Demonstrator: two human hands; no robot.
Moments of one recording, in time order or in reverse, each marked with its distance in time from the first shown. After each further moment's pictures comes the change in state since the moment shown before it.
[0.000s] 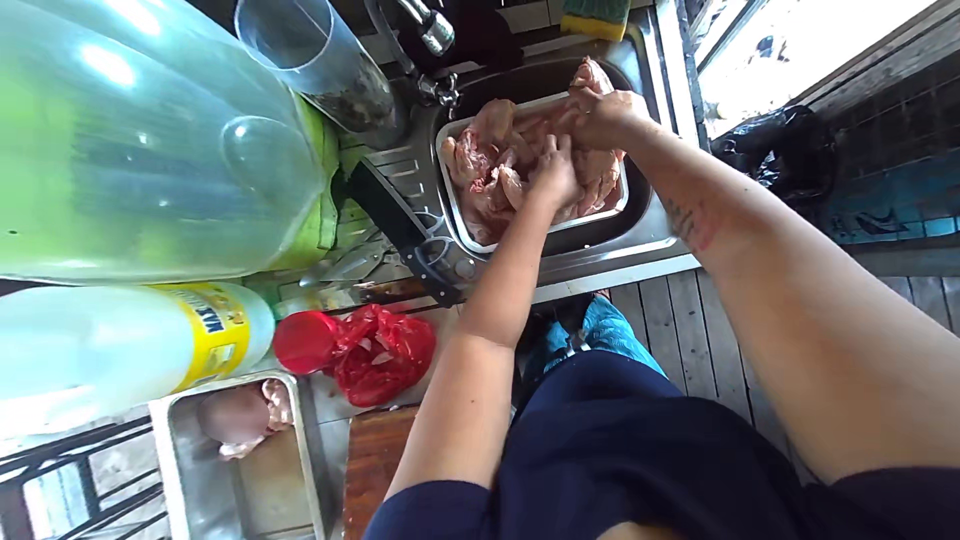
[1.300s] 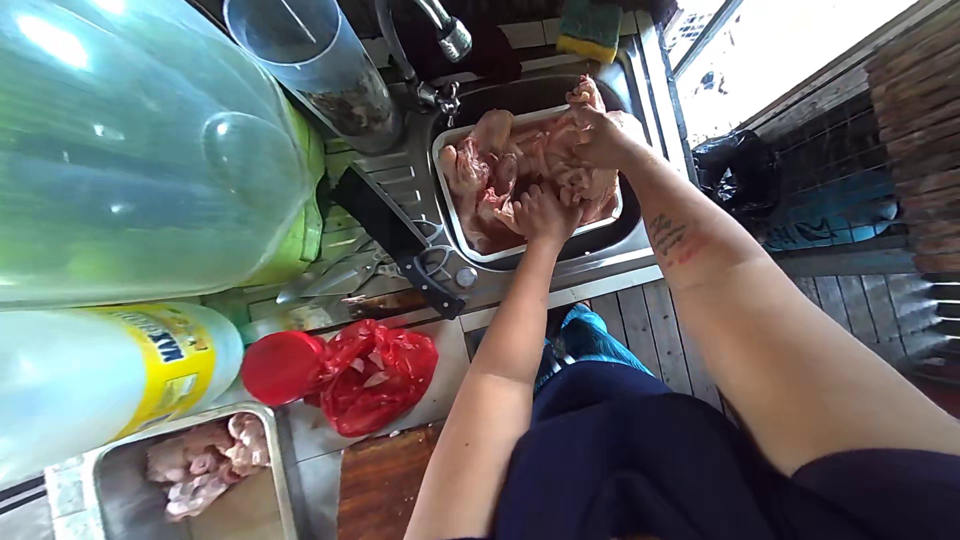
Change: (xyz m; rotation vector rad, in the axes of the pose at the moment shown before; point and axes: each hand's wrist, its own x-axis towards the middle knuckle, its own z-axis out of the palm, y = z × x) left_hand -0.034 -0.020 0.045 0.064 0.231 -0.175; right_hand 0.001 0.008 0.022 0.110 0.133 -0.019
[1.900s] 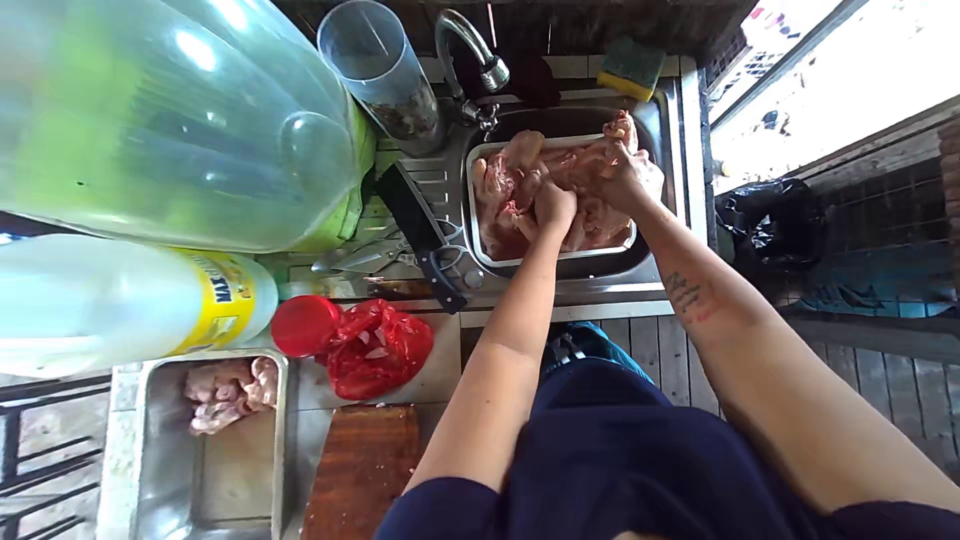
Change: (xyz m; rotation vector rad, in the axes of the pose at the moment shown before) left_hand 0.046 0.016 -0.031 -0.454 -0.001 -0.312; right_hand -0.020 -0.011 0.002 0.019 0.052 0.162
